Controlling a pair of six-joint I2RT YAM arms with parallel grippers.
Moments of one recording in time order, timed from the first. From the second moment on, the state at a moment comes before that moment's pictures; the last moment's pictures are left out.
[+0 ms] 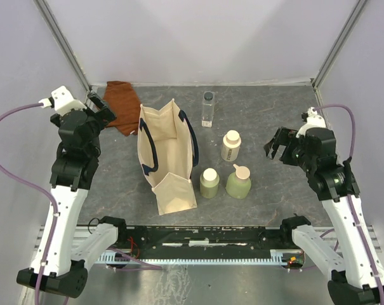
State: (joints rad) left arm -0.17 0.88 1.19 -0.45 -0.54 -0.36; right arm 0.20 0.76 1.04 -0.81 0.03 0.40
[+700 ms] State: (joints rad) left arm -0.17 1.07 1.27 -0.72 -0.12 -0.35; right arm 0.42 1.27 1.36 -0.85 0.09 0.39
